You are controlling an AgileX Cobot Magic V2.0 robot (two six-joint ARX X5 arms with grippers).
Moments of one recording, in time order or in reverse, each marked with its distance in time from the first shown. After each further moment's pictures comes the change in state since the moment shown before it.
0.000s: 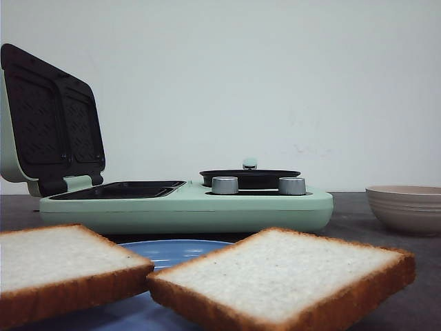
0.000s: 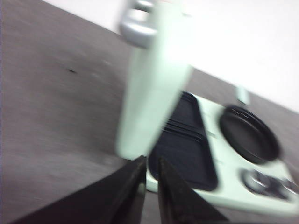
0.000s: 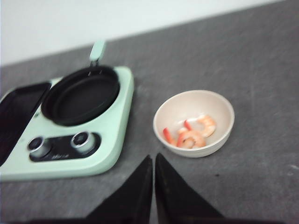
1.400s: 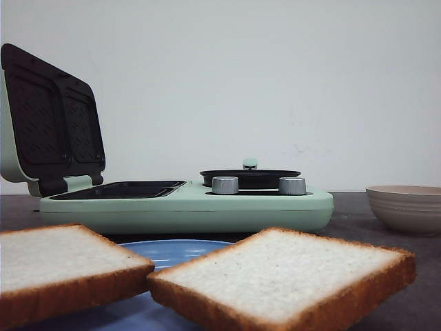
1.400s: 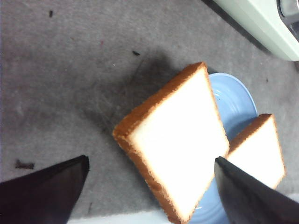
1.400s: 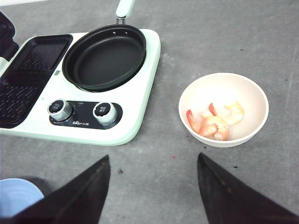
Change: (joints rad) left arm -0.303 0.019 -0.155 -0.362 0.103 -0.349; right arm 0.000 0.185 0.143 -0.097 -0.132 -0.124
